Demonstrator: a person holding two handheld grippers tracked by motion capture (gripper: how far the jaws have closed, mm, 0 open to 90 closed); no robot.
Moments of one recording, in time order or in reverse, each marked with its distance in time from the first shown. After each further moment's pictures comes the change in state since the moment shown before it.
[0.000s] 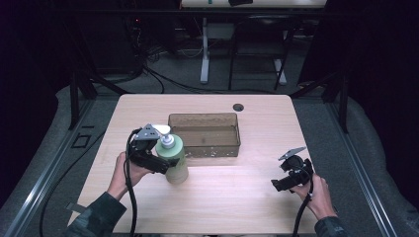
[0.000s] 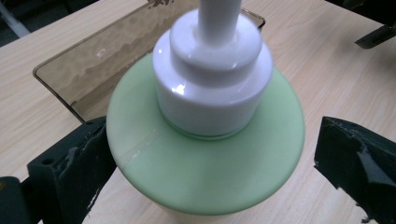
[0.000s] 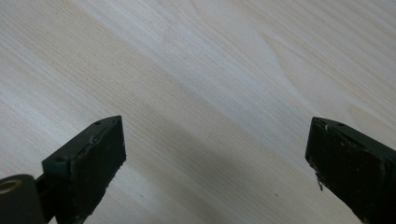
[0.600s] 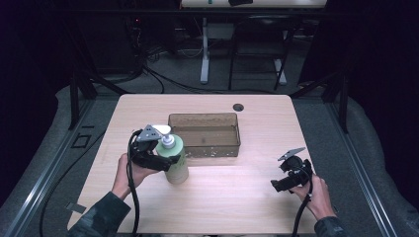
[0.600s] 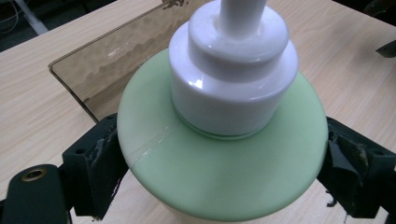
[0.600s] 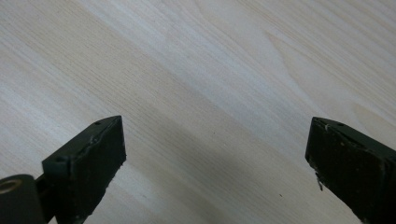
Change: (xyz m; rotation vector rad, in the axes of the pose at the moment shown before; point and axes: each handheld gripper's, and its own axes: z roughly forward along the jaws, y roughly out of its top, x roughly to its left) left arm -0.002 -0.005 0.007 -0.019 0.070 -0.034; right arm 0.002 0.000 0.001 0.002 0.004 0.001
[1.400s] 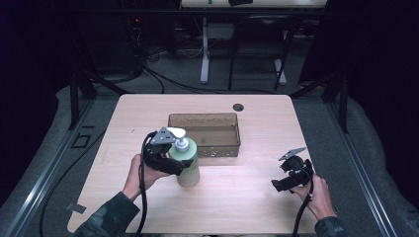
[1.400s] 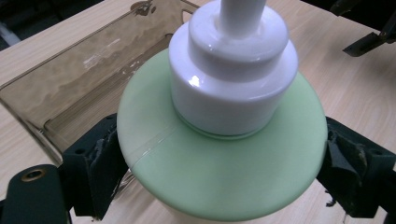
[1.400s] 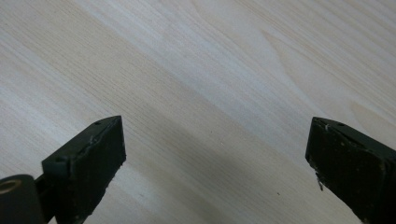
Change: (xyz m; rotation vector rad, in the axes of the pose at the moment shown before) left arm -0.024 0.011 0.014 -0.003 -0.069 0.046; right arm -0.002 -0.001 0.000 -0.002 -0.004 0.005
